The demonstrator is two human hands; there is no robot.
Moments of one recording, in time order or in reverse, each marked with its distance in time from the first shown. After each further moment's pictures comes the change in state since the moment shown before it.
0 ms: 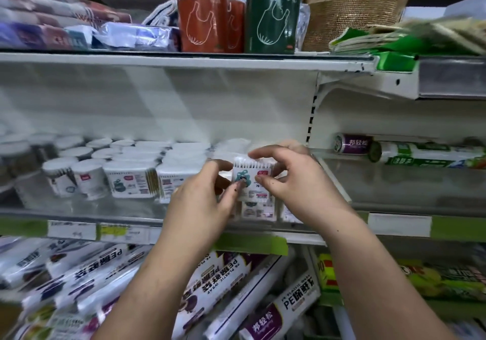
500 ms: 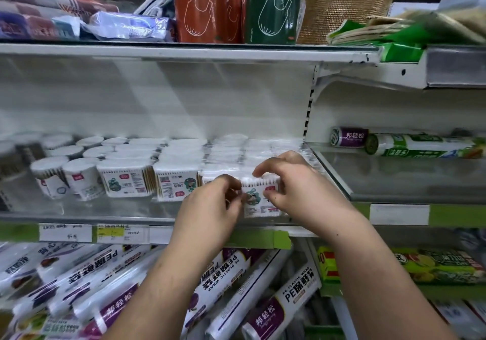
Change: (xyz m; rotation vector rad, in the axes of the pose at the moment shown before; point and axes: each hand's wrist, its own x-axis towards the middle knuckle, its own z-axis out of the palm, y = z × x) left_hand 0.002 -0.018 0.017 0.069 -0.128 -0.011; right_hand -0.010 0.005 0.007 -0.332 -0.133 0.091
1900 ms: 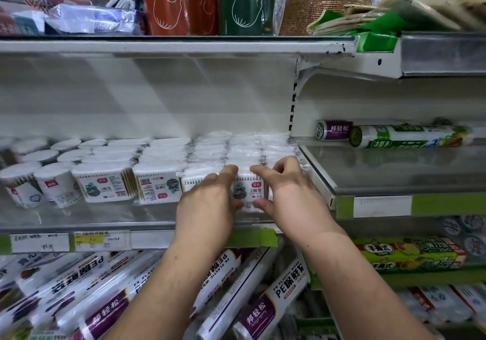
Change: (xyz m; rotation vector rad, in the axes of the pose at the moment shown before) left_hand 0.012 0.011 0.029 0.232 0.078 0.176; right_hand -0.013 0.015 0.019 -0.190 0.102 0.090
